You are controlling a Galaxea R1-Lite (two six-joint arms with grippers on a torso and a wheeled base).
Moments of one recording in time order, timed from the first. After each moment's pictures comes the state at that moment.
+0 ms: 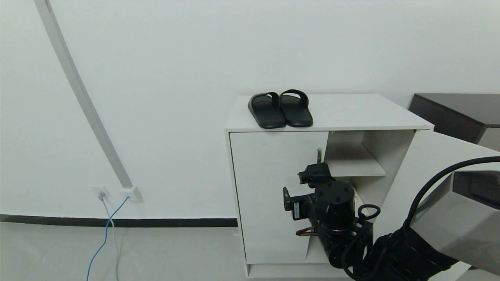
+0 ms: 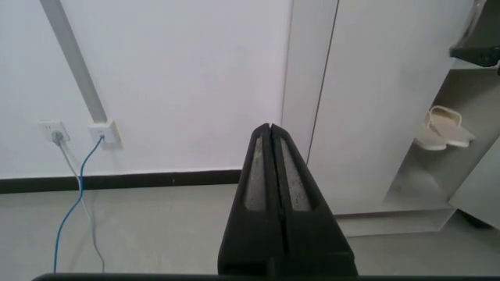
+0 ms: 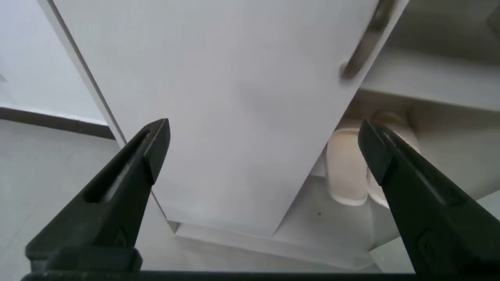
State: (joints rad) left arm 0.00 0.00 0.00 0.00 -0.02 0.00; right arm 0.83 2.10 -0.80 -1.13 -0.67 0.08
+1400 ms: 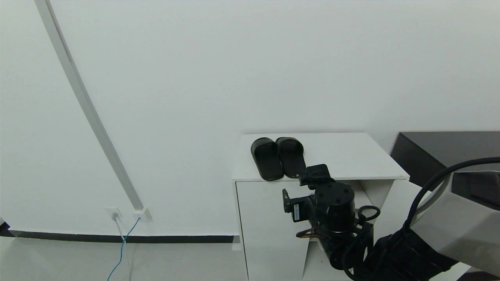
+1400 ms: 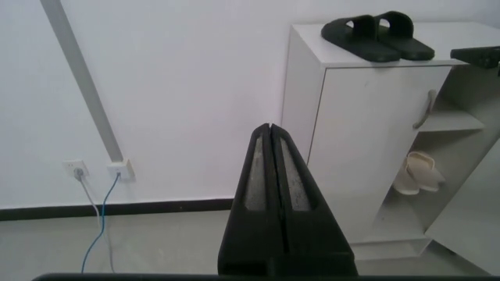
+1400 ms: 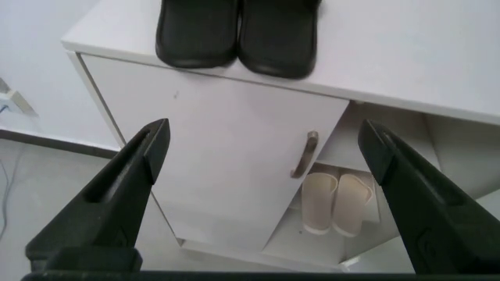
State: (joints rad) left arm 0.00 0.00 0.00 0.00 -0.02 0.00; right arm 0.83 2.10 -0.79 -1.13 -0.65 0.08
